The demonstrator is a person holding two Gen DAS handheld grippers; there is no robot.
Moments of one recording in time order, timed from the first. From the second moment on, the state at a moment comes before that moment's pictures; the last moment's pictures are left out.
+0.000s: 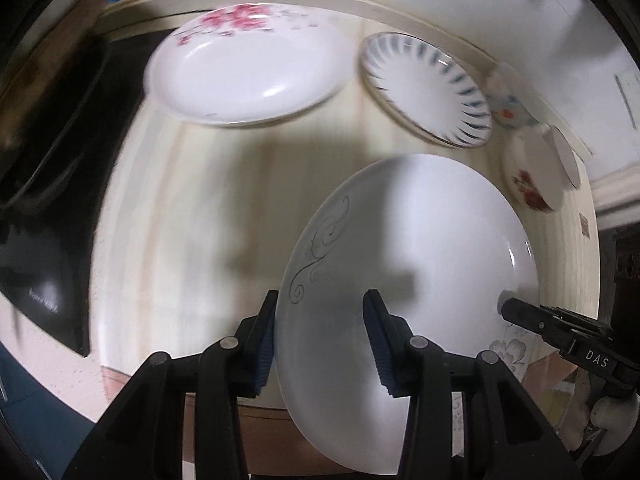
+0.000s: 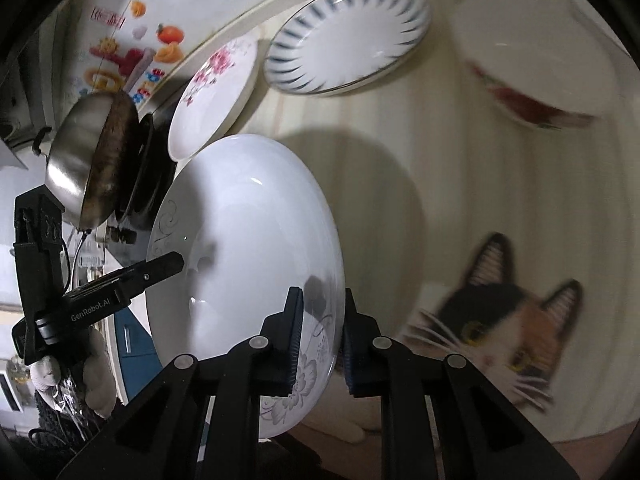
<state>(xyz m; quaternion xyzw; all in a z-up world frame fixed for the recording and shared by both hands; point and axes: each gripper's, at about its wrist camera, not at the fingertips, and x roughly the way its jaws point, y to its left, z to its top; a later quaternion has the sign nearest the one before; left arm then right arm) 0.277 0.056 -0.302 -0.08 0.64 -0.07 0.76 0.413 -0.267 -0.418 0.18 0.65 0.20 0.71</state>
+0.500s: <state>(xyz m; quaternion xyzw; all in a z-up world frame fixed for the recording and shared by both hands) 0.314 -0.037 -0.356 -0.04 0.67 -0.09 0.74 0.384 -0.362 -0.440 0.21 0.65 0.14 0.72</state>
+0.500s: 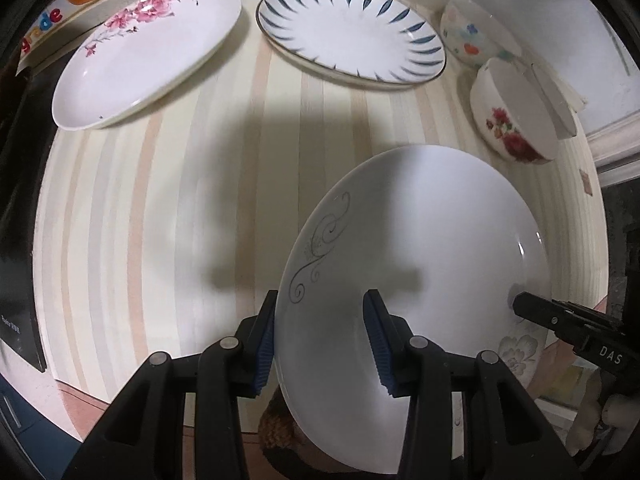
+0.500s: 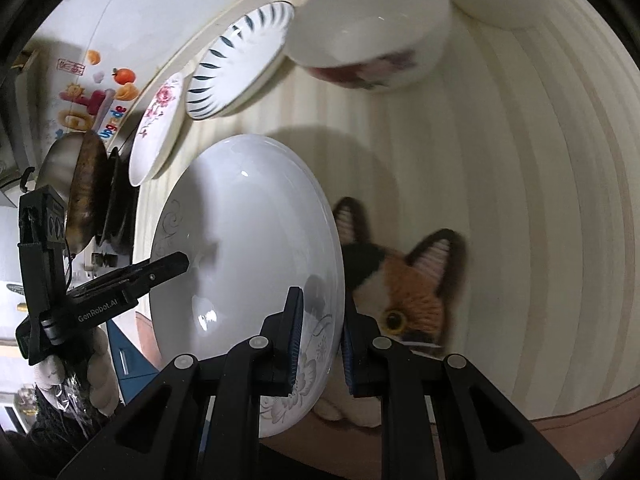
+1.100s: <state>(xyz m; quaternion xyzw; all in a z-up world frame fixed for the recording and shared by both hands) 0.345 -0.051 -0.389 -0.02 0.67 -0.06 0.74 0.392 -0.354 -0.458 0.20 0.66 0.15 0.71</state>
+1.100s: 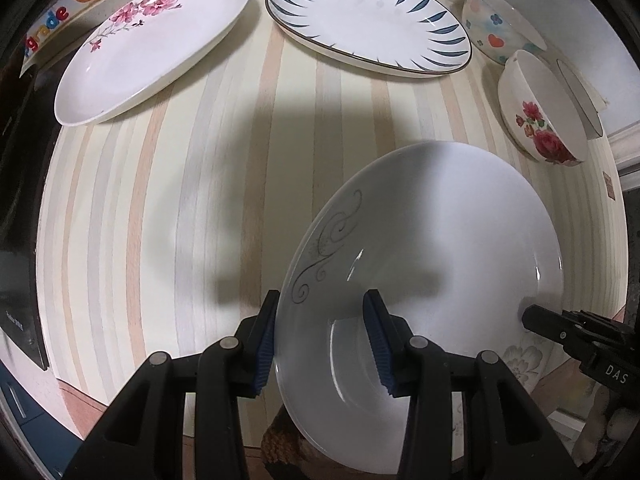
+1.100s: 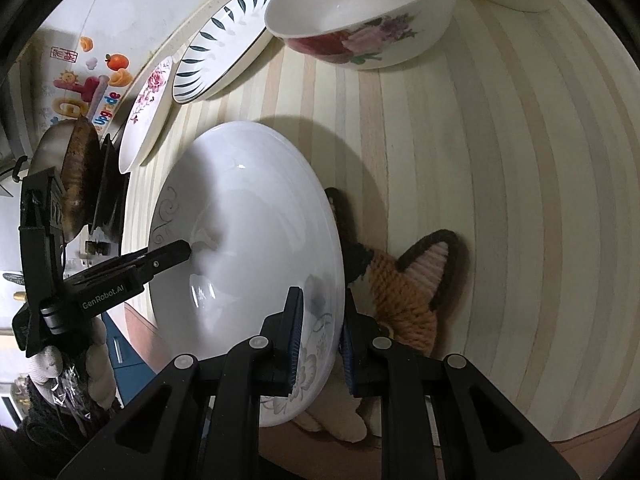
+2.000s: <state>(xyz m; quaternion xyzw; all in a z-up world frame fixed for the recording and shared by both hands) 0.448 0.139 -0.370 -0.19 0.61 0.06 0.77 0.638 -0.132 -0.362 0.10 0.58 0.28 0.76</state>
